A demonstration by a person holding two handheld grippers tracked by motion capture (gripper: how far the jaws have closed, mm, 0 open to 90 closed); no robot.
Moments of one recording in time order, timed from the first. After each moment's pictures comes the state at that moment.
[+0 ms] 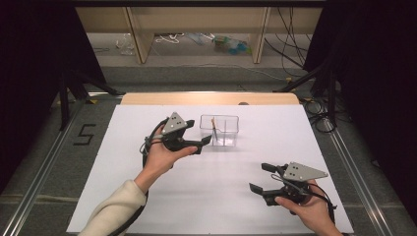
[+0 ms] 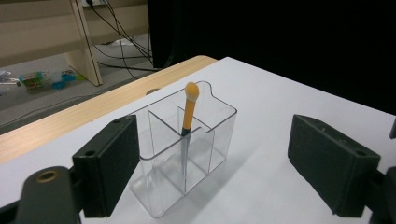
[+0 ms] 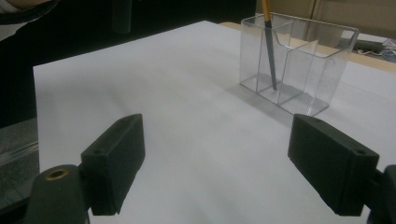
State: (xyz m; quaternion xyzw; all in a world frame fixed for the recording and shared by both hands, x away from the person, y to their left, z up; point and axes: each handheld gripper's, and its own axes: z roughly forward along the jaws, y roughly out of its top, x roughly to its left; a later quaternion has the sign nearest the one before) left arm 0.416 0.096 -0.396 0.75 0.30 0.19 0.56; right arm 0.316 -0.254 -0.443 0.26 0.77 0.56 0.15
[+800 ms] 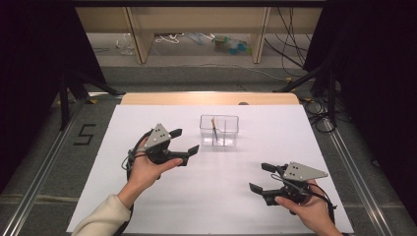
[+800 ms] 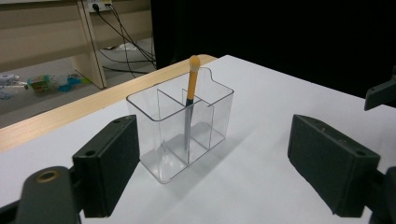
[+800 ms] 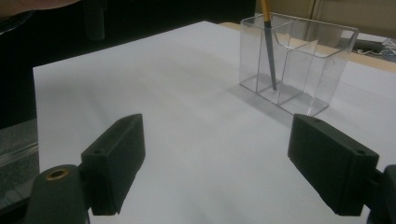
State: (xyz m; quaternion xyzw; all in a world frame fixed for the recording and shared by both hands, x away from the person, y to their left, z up) left arm 0.394 0.140 -0.400 0.76 0.25 0.29 0.52; right arm 0.316 -0.254 -0.443 0.26 0.77 0.56 0.14
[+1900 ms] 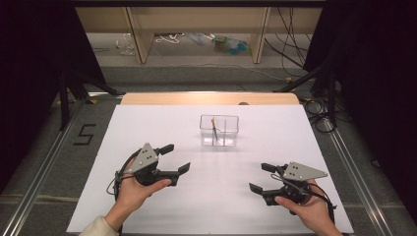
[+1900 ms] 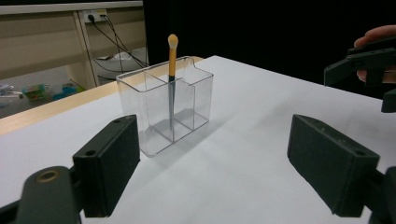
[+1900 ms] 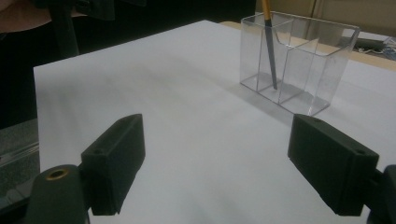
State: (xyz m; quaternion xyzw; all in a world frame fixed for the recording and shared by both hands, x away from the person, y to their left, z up) left arm 0.340 0.153 -0.426 0.73 0.28 0.20 0.59; right arm 0.315 -0.255 -0.442 0.27 0.78 0.55 0.14
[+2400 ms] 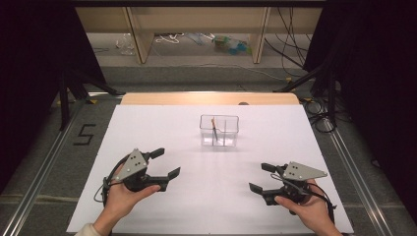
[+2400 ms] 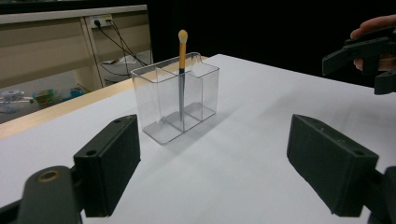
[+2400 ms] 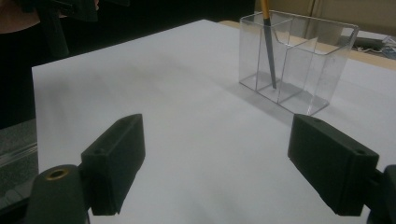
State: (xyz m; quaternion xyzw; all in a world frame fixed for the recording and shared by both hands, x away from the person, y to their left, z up) left arm 0.328 0.179 -0.431 0.73 0.28 0.22 0.59; right arm 0.315 -0.256 -0.442 0.28 0.78 0.54 0.14
